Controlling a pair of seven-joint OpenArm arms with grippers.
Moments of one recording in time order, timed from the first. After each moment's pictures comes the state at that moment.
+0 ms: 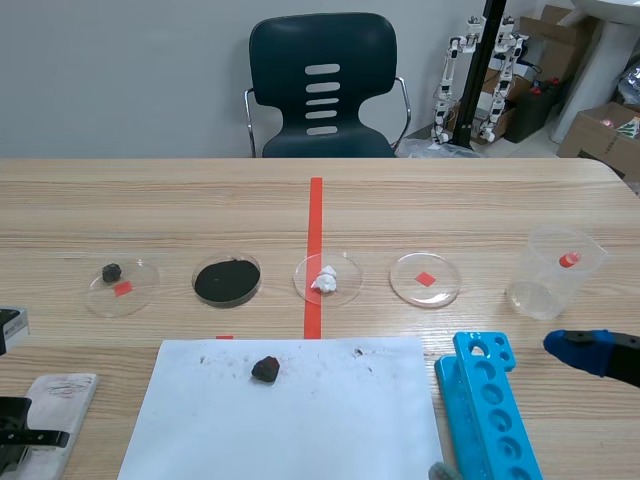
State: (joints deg) left arm 22.2 -28.5 -1.5 97.1 -22.9 5.4 60.6; right arm -66.1 22.4 8.9 117.7 -8.5 23.4 35.4
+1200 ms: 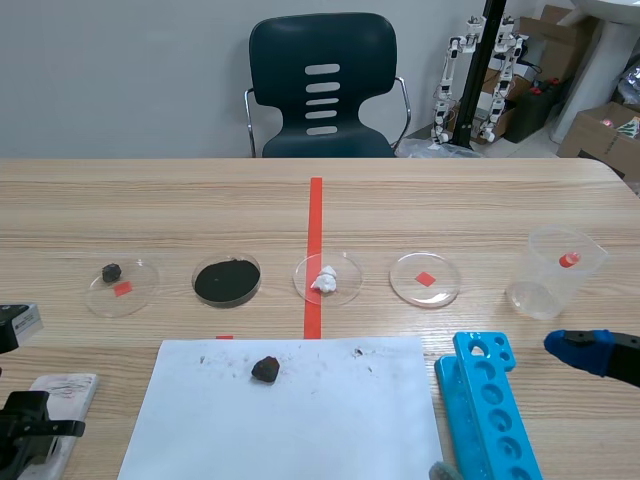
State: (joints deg) left arm 22.3 -28.6 -1.6 97.1 -30.7 2.7 58.9; right arm -66.1 22.4 8.9 117.7 -8.5 23.4 35.4
